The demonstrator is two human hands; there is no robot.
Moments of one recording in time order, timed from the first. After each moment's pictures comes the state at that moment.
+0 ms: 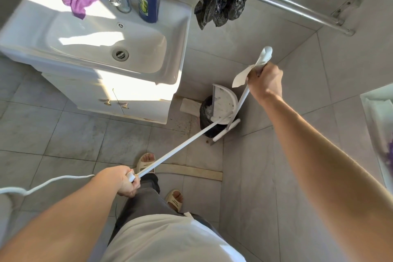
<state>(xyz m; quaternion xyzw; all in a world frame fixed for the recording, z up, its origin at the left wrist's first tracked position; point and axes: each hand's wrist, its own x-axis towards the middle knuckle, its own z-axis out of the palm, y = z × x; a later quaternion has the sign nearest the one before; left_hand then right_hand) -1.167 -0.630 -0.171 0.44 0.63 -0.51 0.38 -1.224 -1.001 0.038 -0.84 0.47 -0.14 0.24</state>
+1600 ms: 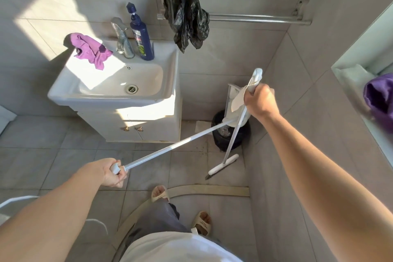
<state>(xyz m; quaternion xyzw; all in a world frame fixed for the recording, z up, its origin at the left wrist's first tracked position) -1.149 -0.600 -0.065 0.55 0.50 -0.49 0.46 -1.351 -0.970 0.057 -0.83 0.43 -0.19 0.30</state>
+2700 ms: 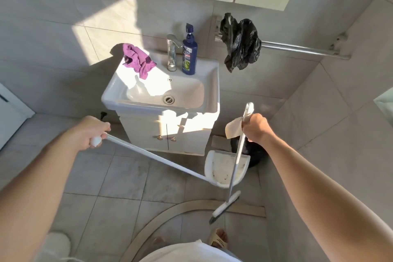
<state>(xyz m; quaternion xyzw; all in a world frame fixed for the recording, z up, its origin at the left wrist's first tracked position) -0.977 -0.473 0.030 0.87 0.06 -0.30 0.38 -1.235 -0.825 0.044 -0.82 0.47 -0.01 0.32</state>
